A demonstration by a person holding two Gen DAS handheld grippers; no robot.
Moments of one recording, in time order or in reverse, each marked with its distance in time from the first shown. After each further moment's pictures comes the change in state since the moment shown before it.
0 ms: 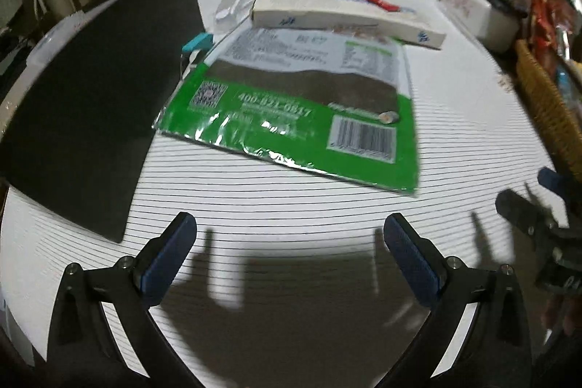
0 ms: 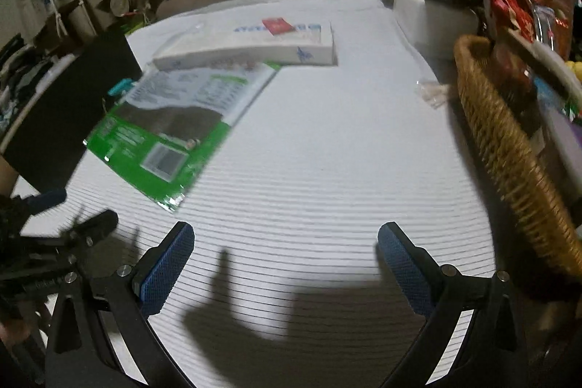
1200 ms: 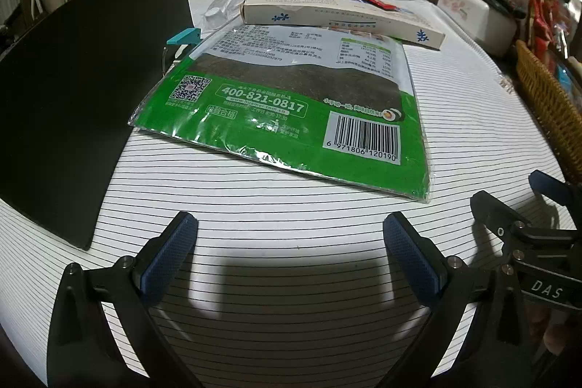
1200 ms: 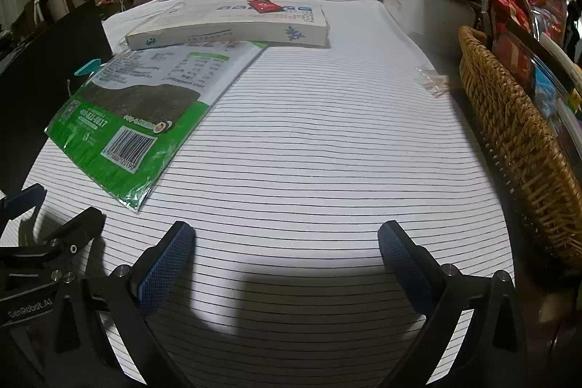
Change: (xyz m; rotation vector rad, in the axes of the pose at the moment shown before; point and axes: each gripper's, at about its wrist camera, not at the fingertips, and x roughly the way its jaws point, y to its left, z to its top) left arm 0.019 -0.002 -0.009 -0.003 -0.068 -0.042; right arm 0.027 0.014 -0.002 -0.006 0.001 -0.111
